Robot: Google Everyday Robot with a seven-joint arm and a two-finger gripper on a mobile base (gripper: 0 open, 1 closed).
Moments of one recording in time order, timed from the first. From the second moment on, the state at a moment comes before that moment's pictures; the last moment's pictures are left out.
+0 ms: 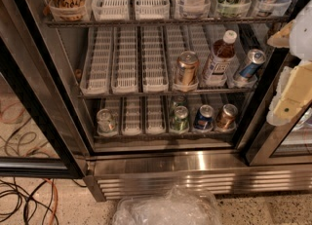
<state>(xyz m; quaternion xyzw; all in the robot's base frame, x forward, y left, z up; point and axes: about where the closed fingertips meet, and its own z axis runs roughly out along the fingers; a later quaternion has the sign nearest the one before) 0.438 -0.214 0.975 -0.60 0.78 -0.02 0.17</state>
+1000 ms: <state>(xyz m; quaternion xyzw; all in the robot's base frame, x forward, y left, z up) 0.417 -0.197 0.948 -0.40 0.84 0.12 0.35</state>
